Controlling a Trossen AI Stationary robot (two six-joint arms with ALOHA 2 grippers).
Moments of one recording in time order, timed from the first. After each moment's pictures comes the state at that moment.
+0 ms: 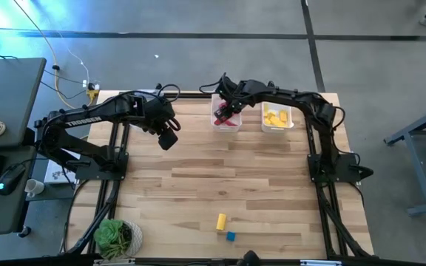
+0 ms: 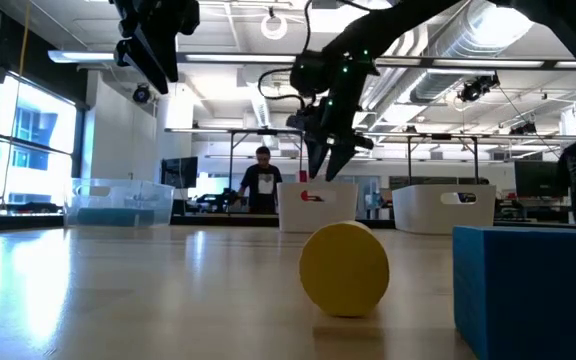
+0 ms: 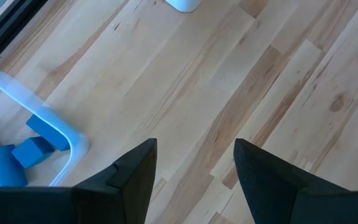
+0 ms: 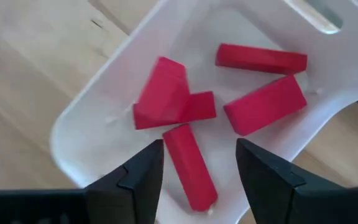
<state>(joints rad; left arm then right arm) 0.36 1.26 1.26 -1.15 -0.09 -0.39 -0.47 2.01 1.69 -0.85 0.08 0.37</state>
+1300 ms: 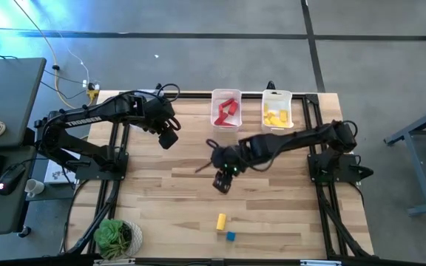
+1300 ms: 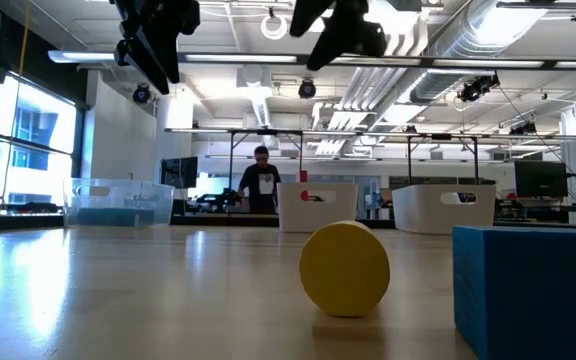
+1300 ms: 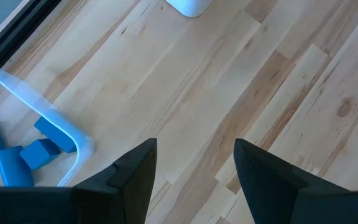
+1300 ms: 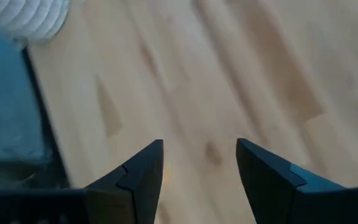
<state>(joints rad) 0.36 1.26 1.26 -1.15 -0.12 -0.39 0.18 1.82 1.69 -0.89 -0.02 0.66</state>
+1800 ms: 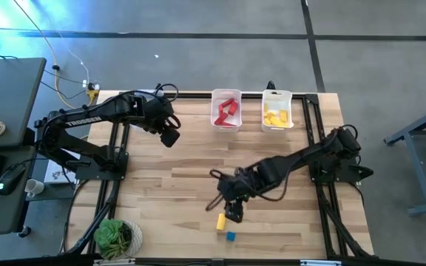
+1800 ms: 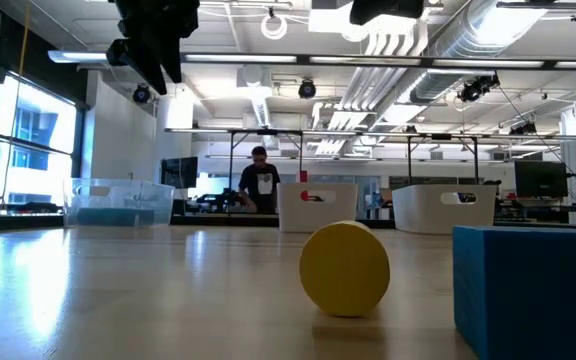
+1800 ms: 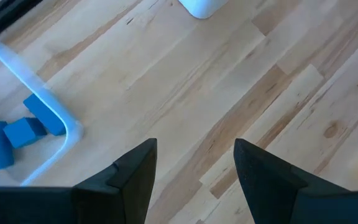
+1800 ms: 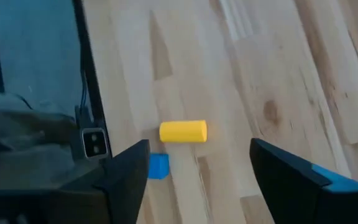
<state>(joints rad) 0.36 1.26 1.26 -1.15 -0.12 -0.54 0.39 1.82 1.69 -0.90 -0.01 0.67</state>
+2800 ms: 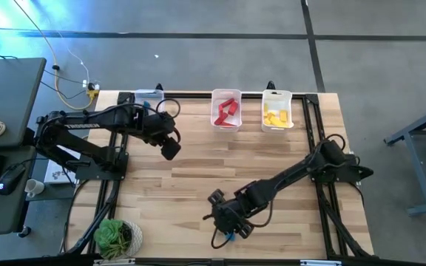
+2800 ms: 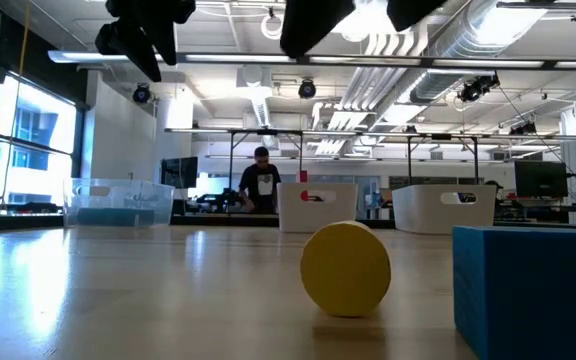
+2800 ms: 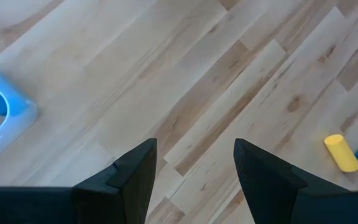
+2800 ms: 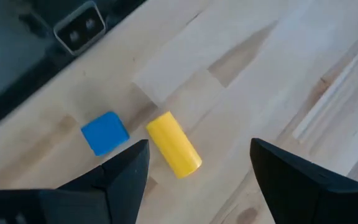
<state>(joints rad) 0.18 1.26 1.26 -1.15 -0.12 -0.71 0.47 2.01 1.69 -0.74 -0.02 -0.35</state>
